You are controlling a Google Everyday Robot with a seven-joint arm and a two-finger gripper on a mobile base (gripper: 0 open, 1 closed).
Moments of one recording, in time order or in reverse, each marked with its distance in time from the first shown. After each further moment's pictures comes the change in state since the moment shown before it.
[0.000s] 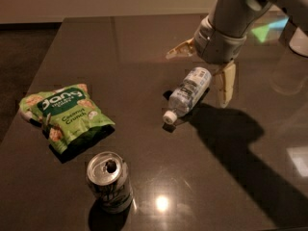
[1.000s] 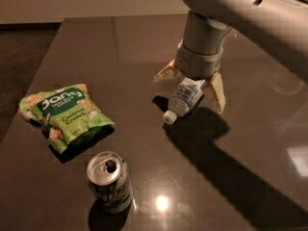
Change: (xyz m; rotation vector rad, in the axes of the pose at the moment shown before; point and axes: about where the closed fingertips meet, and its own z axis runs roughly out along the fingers) arm -0.012 0.006 0.041 -0.163 0.083 -0.234
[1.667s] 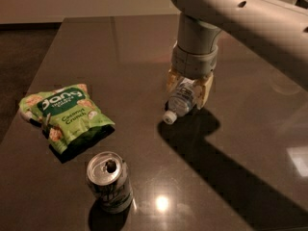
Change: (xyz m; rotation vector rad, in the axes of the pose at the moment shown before) arm 0.008 -0.002 0.006 -0.059 0.037 -0.007
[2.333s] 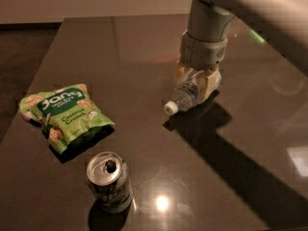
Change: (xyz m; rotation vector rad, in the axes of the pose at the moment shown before) arm 0.009 0.007 -0.015 0.004 -0.087 0.186
